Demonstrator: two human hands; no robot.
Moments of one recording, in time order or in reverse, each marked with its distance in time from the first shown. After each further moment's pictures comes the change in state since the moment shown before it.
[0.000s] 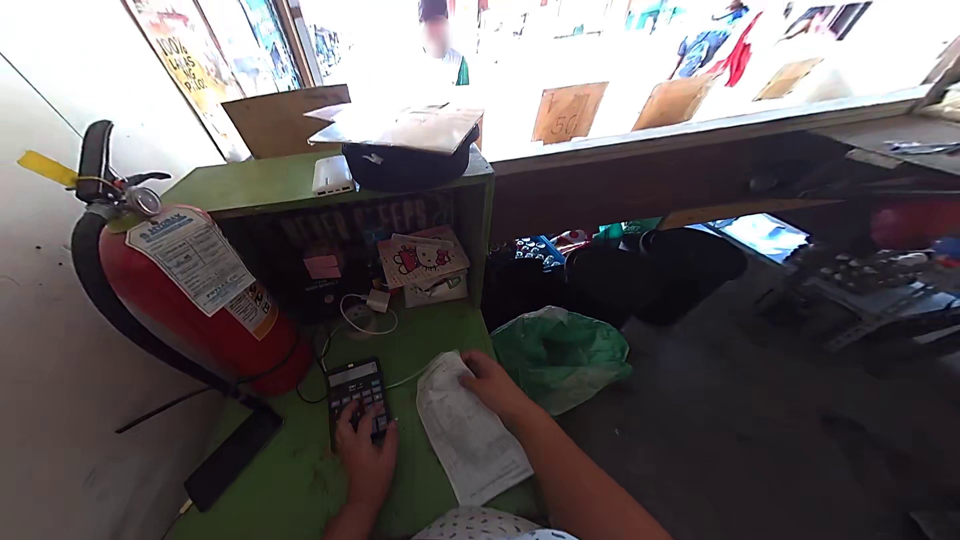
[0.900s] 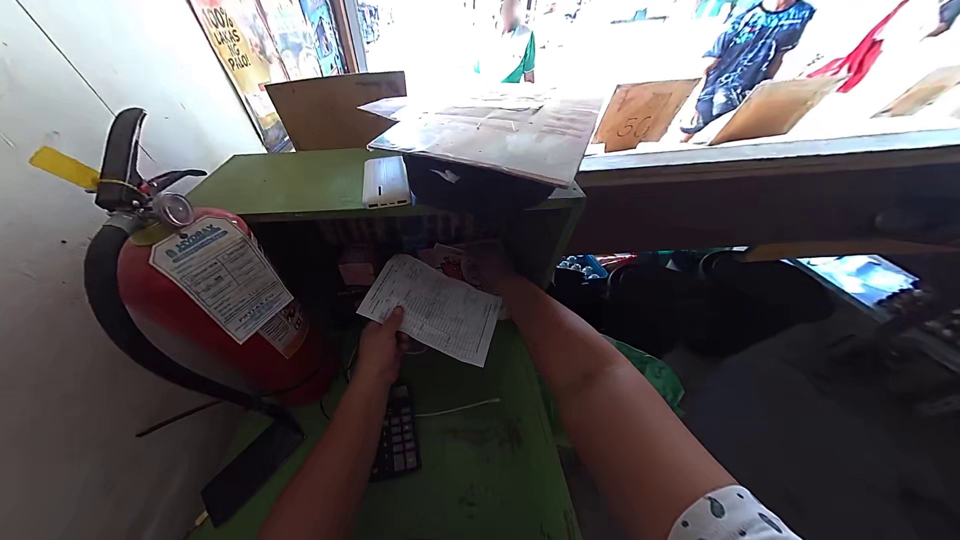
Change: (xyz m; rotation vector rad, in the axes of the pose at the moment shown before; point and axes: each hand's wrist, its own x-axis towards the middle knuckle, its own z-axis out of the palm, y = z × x) left_hand 0.240 0.055 0.000 -1.010 -0.120 -0.845; right_hand 0.292 -0.101 -0.044 -1.146 0.205 -0.168
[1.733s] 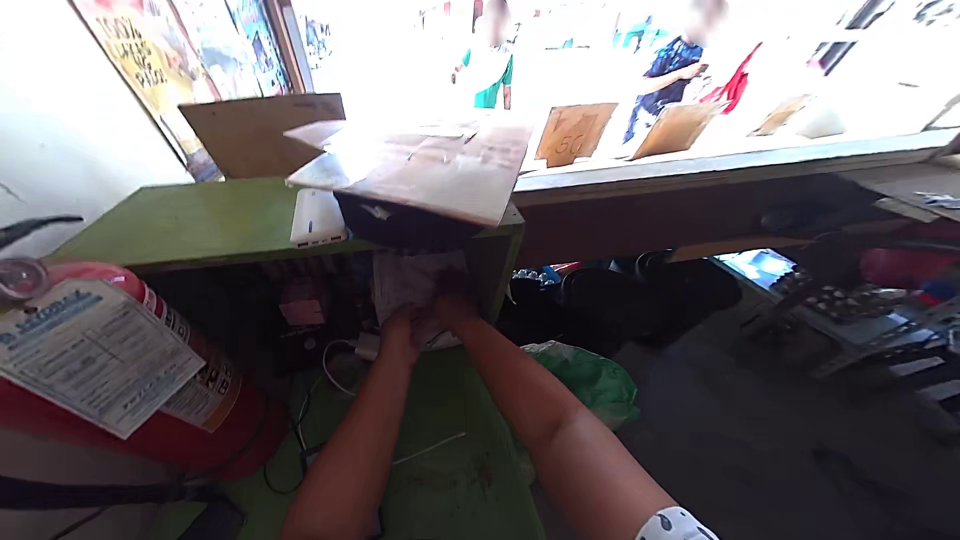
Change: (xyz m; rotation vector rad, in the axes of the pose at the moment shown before) left_hand 0.067 -0.033 0.124 -0.148 -0.081 -0.236; right_hand -0.039 -0.014 -0.007 0.043 -0.055 0.225
